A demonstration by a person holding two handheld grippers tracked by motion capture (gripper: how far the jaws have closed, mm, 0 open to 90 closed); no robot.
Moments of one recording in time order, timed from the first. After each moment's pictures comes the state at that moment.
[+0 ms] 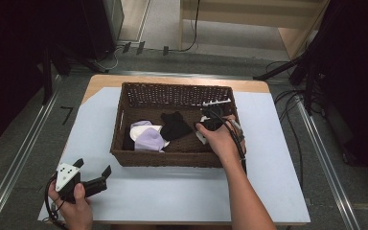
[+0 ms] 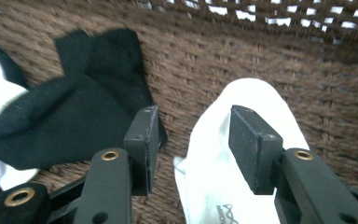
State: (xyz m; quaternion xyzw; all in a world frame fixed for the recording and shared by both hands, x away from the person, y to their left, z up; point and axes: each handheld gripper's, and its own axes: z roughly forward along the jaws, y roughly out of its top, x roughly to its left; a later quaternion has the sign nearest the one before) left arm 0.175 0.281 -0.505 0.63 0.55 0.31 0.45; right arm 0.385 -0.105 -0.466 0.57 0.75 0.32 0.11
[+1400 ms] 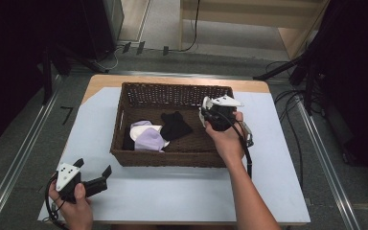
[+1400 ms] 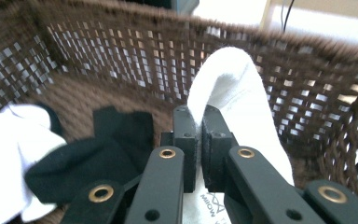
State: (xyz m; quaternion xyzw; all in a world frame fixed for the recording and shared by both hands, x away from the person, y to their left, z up) left arm 0.175 0.280 -0.505 0.64 0.55 0.31 0.45; right arm 0.360 -0.124 -0.431 0.47 0.72 0.46 0.22
